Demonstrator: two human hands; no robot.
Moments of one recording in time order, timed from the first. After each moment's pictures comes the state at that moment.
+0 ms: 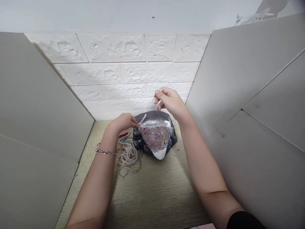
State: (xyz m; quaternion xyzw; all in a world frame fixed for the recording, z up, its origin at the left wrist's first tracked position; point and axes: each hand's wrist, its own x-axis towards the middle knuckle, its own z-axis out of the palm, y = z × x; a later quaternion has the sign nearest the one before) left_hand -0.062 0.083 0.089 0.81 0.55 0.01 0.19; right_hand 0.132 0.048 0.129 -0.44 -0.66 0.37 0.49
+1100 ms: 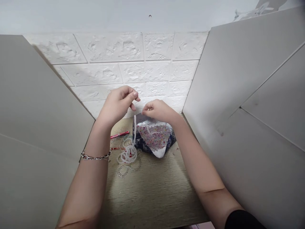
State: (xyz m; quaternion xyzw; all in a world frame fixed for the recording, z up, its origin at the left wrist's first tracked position) left_hand -0.037 0.033 0.161 0.74 0.49 0.40 0.22; right_hand 0.118 0.049 0.115 -0.46 -0.81 0.25 0.28
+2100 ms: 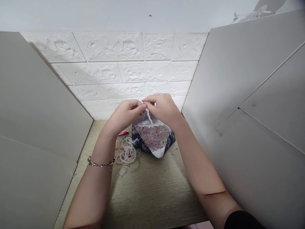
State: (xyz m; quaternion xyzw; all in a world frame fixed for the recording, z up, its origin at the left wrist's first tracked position) left_hand -0.032 0.029 0.138 0.77 0.48 0.32 0.28; right_hand 0.116 0.024 0.140 -0.49 -0.80 0.11 0.33
